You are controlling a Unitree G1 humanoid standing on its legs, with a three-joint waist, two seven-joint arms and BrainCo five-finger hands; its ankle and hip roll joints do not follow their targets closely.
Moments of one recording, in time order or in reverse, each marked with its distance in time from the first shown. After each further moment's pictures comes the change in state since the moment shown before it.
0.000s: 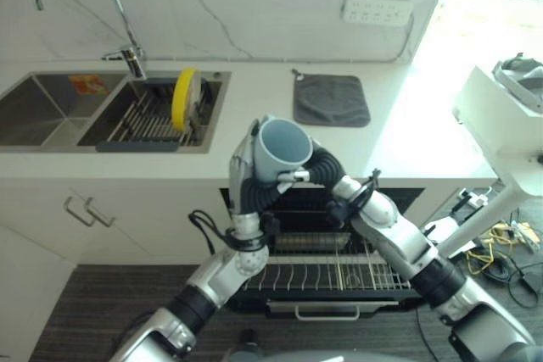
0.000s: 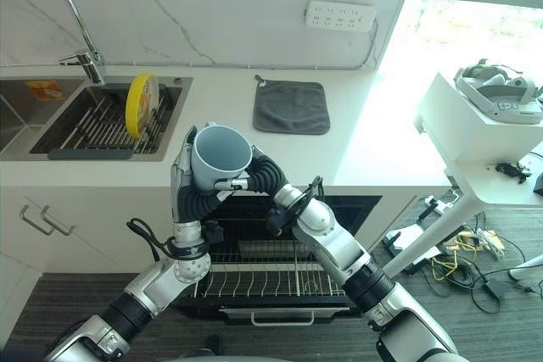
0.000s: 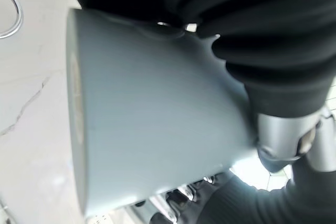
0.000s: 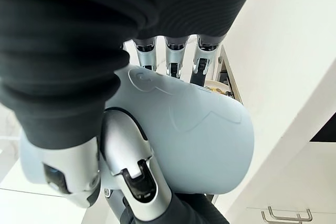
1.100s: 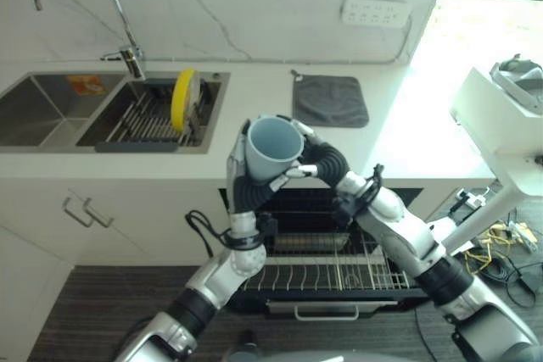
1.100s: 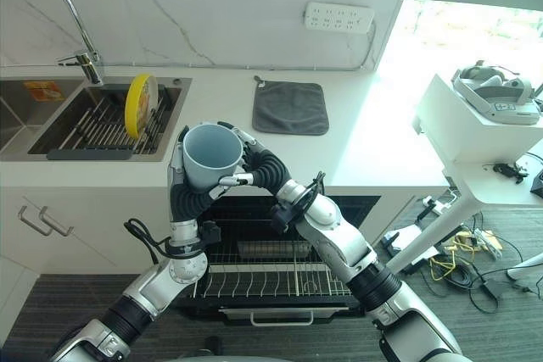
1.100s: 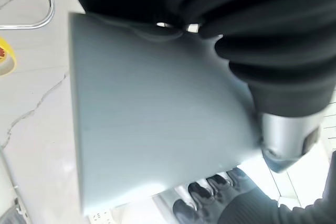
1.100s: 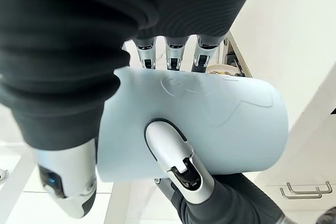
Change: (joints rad) left arm 0.025 -0.017 0.039 0.005 -0.113 -0.072 -0.064; right arm 0.000 -0.018 -0.043 -0.058 0.142 0.057 0.084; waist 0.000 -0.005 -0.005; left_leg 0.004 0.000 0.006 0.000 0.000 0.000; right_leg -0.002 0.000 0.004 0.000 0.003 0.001
